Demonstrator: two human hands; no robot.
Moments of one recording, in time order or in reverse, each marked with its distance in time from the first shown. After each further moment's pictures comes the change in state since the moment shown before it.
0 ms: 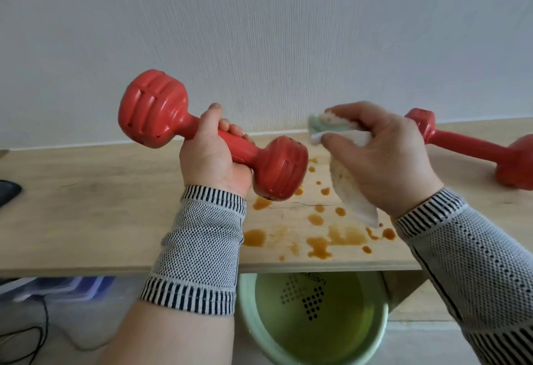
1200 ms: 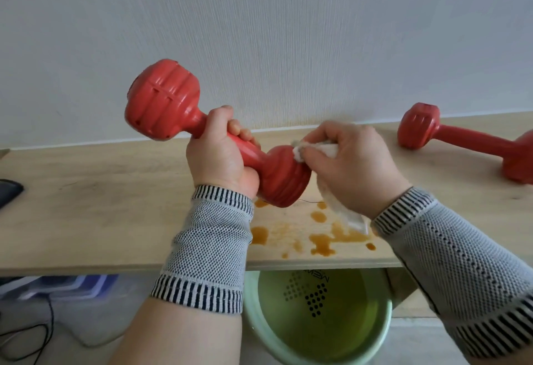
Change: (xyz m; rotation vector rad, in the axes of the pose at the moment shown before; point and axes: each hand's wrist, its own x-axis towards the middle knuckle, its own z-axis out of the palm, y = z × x) left_hand -0.002 -0.010 0.000 0.058 -0.028 0.086; right_hand -0.003 0.002 0.025 -0.150 -0.139 -0.001
